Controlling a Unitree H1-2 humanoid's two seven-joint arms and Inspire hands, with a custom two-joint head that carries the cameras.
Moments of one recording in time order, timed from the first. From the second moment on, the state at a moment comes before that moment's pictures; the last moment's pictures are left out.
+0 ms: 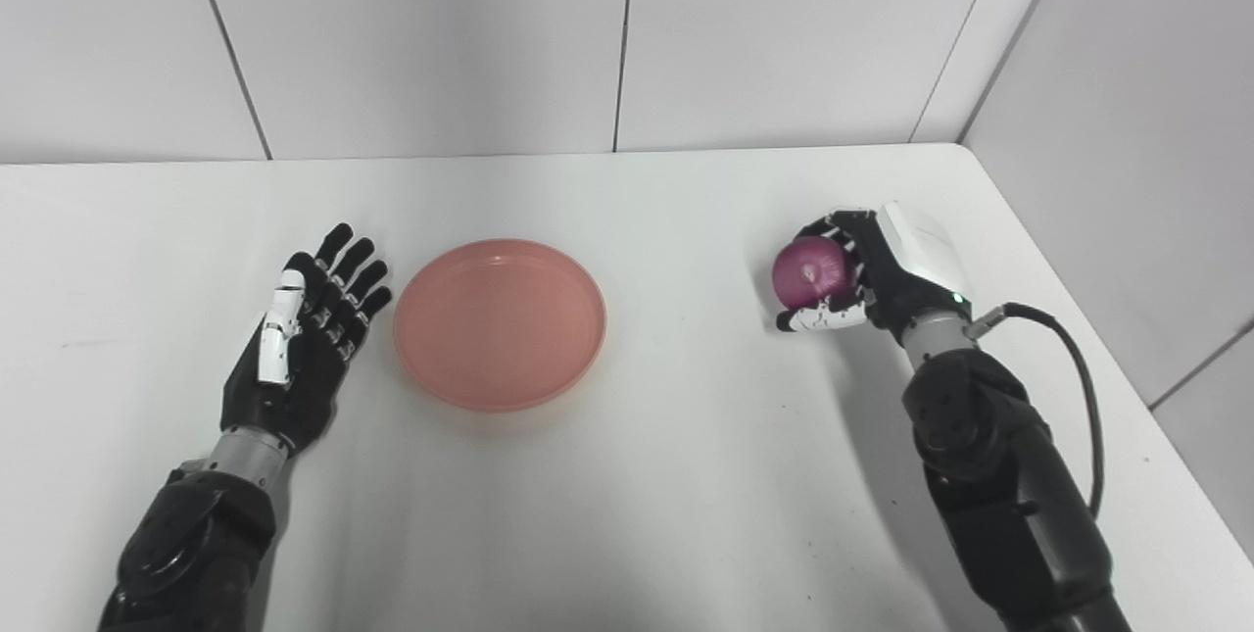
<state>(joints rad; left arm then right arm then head) -0.24 -0.02 0.03 0.09 -0.31 0.16 -0.20 -0.27 -0.55 0.05 -0.18 -0.64 0.41 0.19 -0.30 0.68</state>
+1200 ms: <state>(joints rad) -0.24 -0.05 0.02 0.09 -0.29 0.15 -0.17 -0.48 -0.37 0.23 -0.19 -0.73 0.39 0.29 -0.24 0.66</state>
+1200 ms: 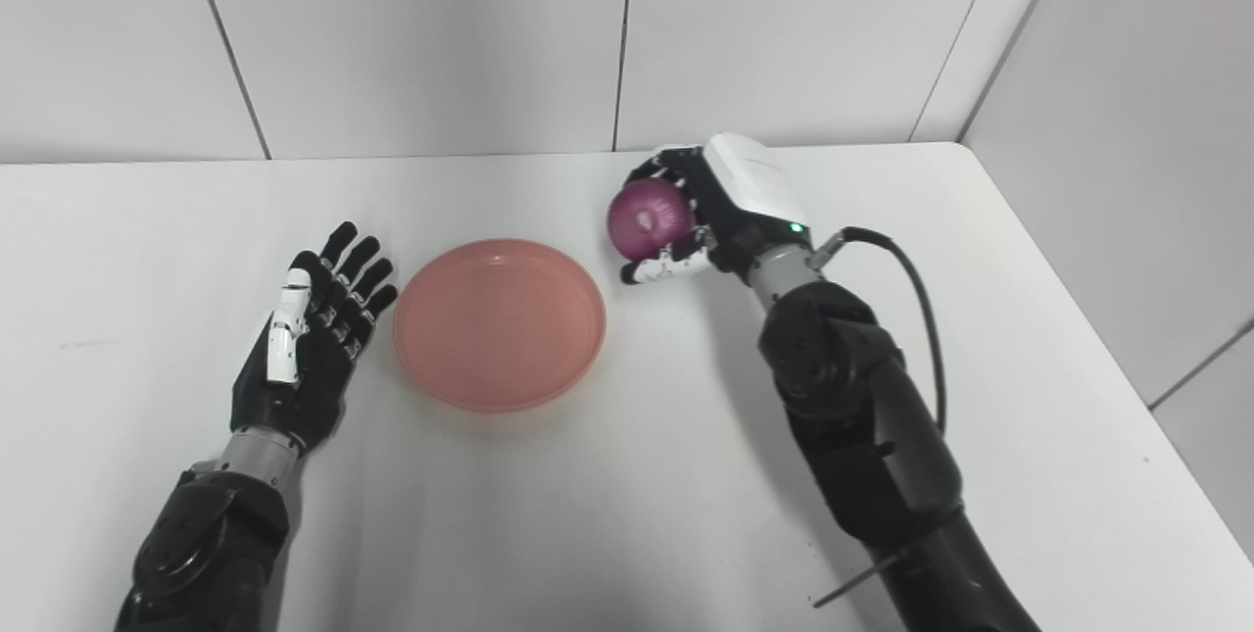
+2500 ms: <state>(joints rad) -0.23 -0.10 -0.01 0.08 -0.24 0.14 -0.12 -0.58 -0.20 0.42 0.13 -0.73 0.32 0.23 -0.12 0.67</state>
